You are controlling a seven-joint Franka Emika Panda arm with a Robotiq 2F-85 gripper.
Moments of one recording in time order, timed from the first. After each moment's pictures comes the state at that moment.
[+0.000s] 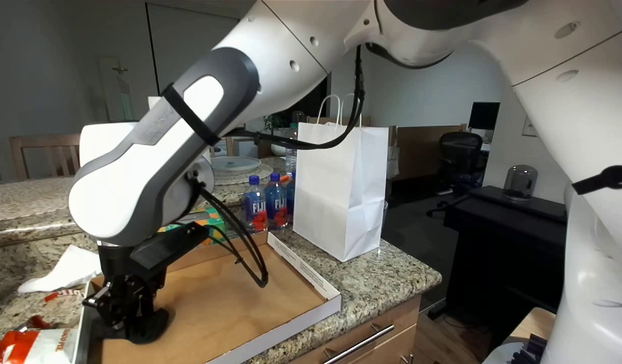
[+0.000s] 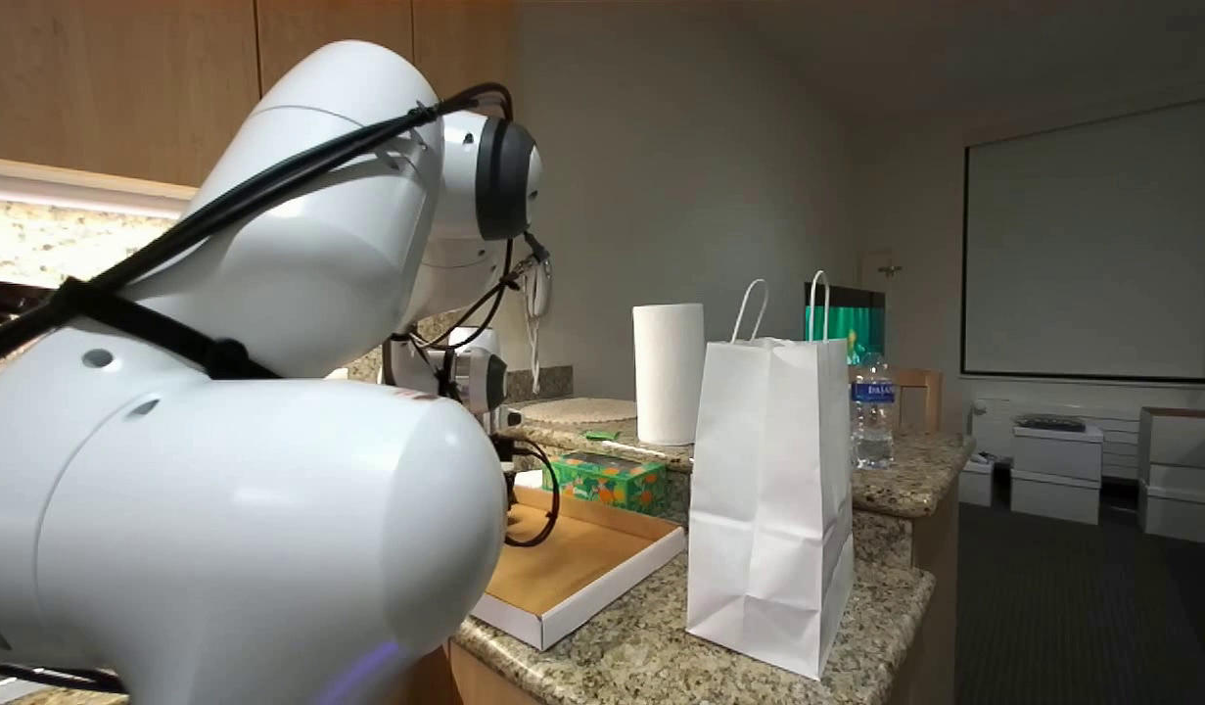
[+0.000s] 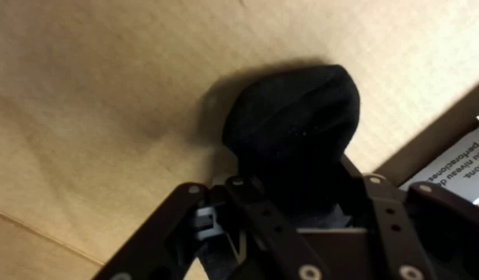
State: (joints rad) arm 0.53 0.60 0.21 -1.78 -0.13 2.45 0.11
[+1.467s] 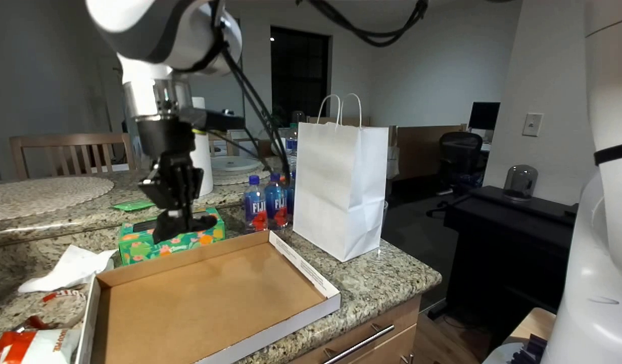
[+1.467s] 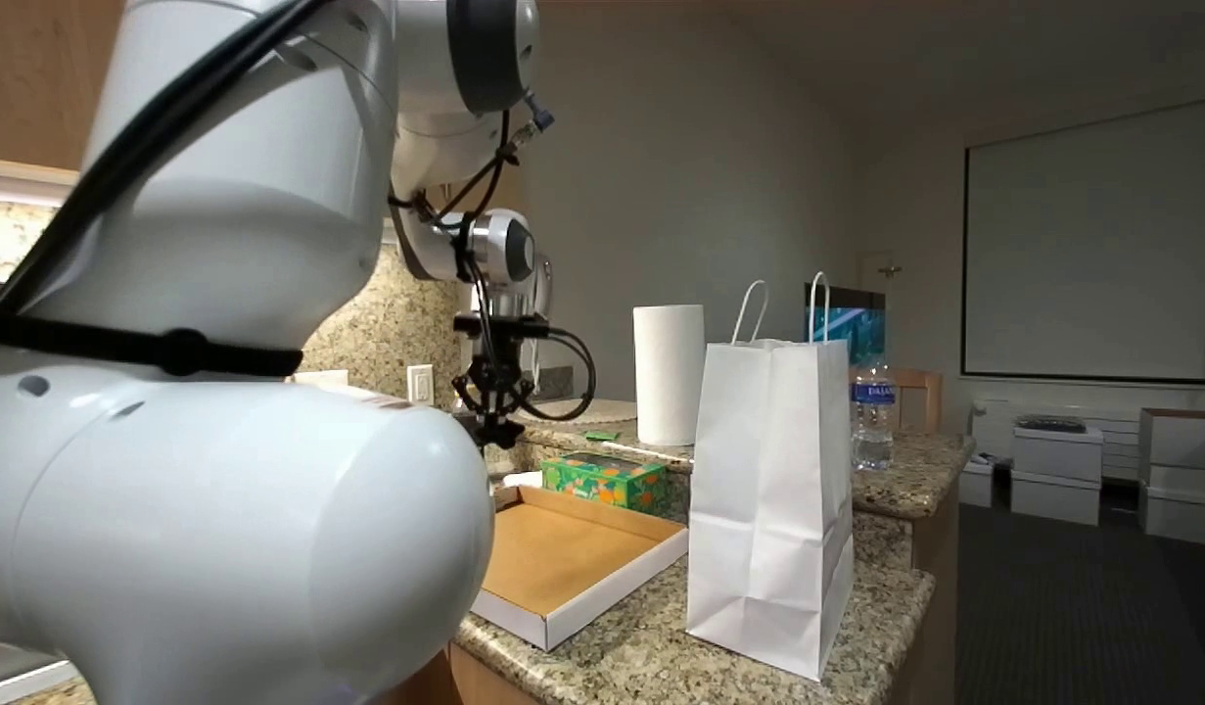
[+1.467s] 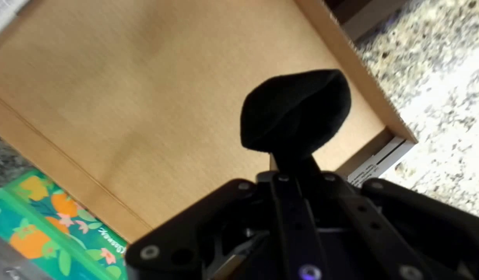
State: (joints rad) arm 0.35 0.24 0.31 -1.78 0.00 1.88 -0.15
